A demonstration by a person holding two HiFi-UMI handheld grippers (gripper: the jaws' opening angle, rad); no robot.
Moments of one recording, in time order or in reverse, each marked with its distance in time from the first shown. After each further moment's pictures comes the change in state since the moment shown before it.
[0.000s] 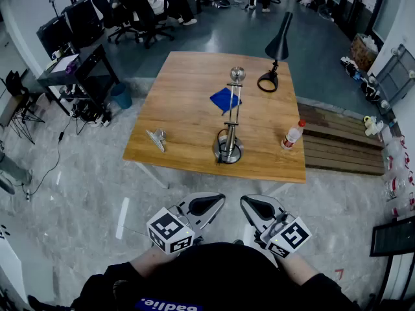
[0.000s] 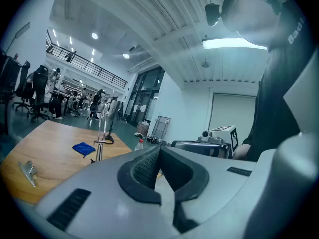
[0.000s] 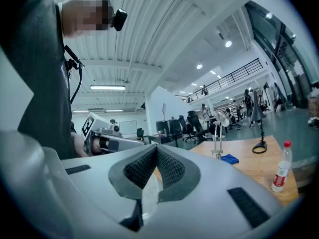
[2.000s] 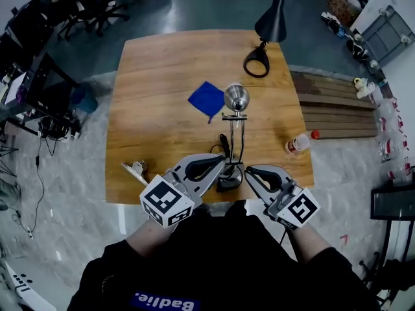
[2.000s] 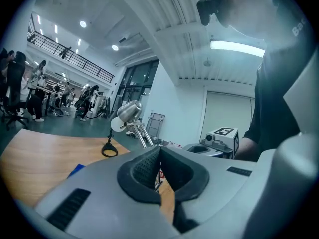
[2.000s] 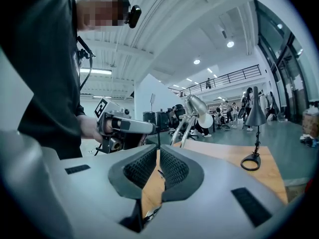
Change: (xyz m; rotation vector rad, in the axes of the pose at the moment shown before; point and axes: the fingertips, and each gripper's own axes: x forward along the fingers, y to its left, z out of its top) left arm 0.149 0.256 0.067 0.059 0.048 -0.179; right arm 0.159 -0.228 -0.001 -0.105 0.079 -0.119
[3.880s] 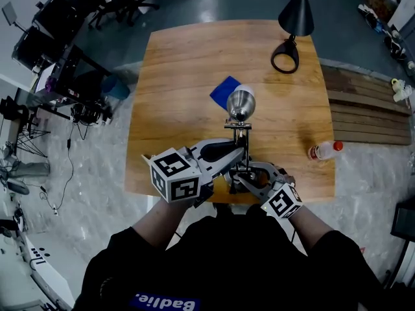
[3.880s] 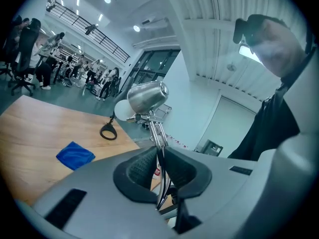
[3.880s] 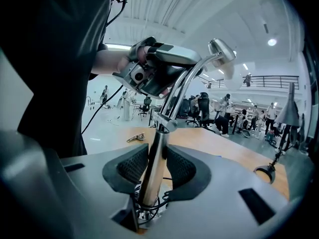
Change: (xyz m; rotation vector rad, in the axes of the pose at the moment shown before) left arm 0.064 0.040 -0.003 -0.280 0.137 0.015; right arm 0.047 -0.021 -0.128 -0.265 0.216 0.225
